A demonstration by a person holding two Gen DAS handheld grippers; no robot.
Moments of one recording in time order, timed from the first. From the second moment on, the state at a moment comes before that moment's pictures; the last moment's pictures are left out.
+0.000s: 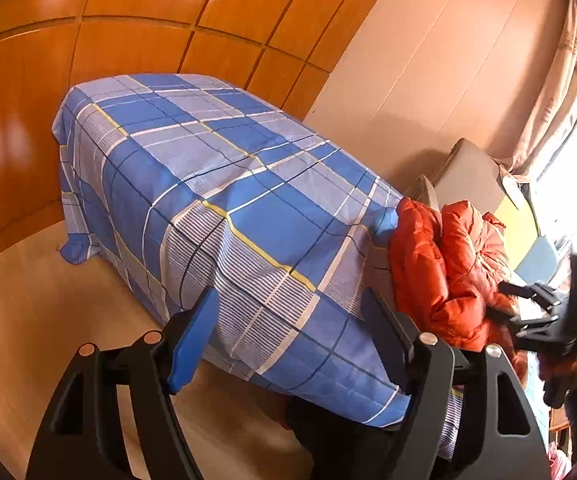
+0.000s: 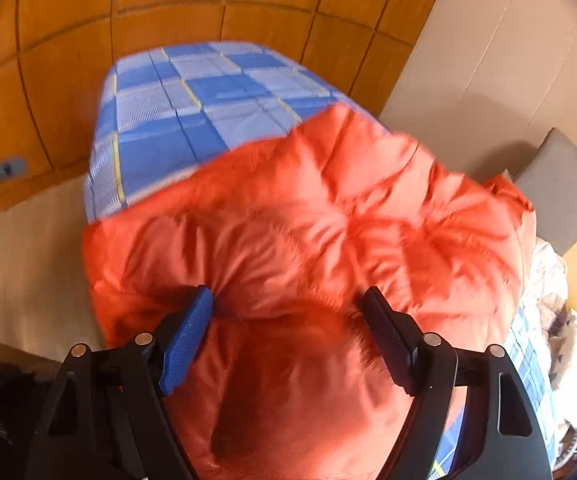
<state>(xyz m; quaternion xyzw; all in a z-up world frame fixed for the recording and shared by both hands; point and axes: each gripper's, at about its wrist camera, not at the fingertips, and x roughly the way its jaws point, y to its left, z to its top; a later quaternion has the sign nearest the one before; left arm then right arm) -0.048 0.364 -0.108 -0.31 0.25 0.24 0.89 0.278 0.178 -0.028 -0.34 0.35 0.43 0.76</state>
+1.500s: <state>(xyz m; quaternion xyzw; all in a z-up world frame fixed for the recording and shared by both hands) 0.136 0.335 -0.145 -0.40 0.31 -0.06 0.86 0.367 -0.011 -0.095 0.23 0.53 0.36 0.73</state>
